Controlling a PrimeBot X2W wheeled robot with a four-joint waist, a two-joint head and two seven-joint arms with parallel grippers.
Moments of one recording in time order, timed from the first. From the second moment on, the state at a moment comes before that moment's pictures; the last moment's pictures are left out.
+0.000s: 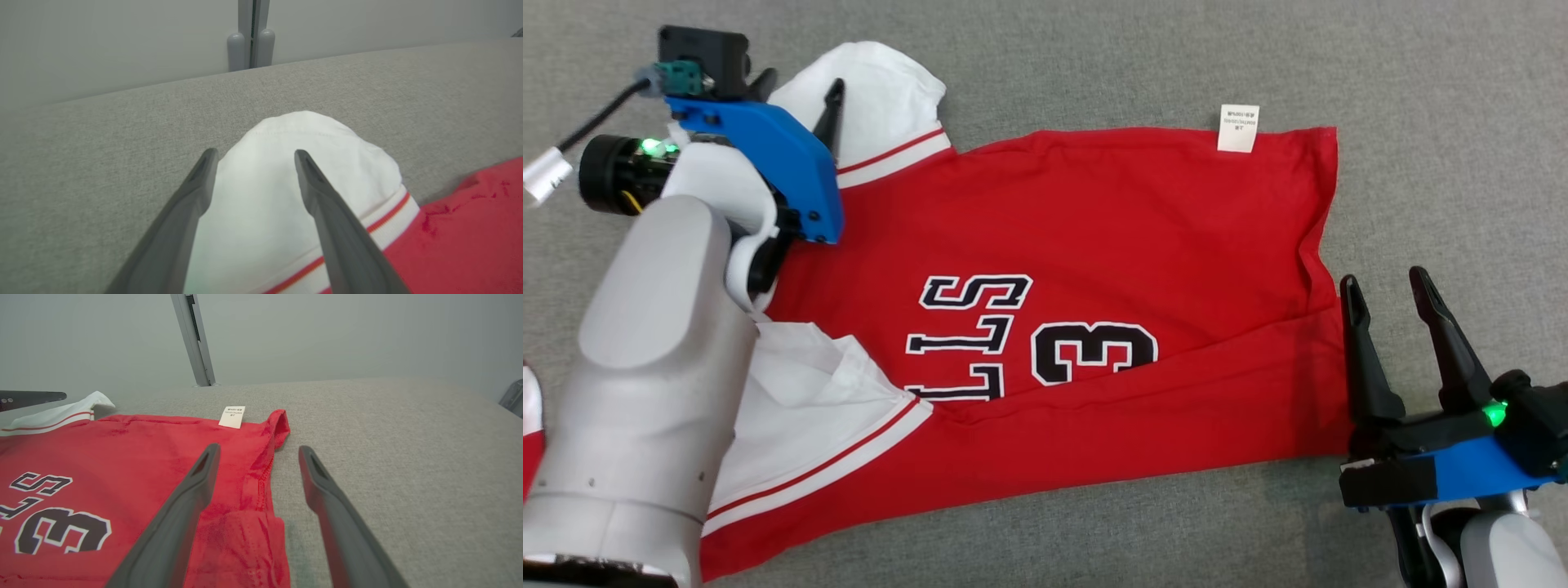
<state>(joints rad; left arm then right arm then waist) -0.91 0.22 -0.34 0.71 -0.39 -0.11 0.23 -0.11 -0.05 -0.03 -0.08 0.17 0.13 -0.15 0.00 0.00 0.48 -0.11</state>
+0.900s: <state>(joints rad) -1.12 0.22 -0.48 1.04 -0.43 -0.13 0.04 -0.54 -0.24 0.05 0.38 0.33 0.13 -0.08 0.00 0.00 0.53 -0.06</state>
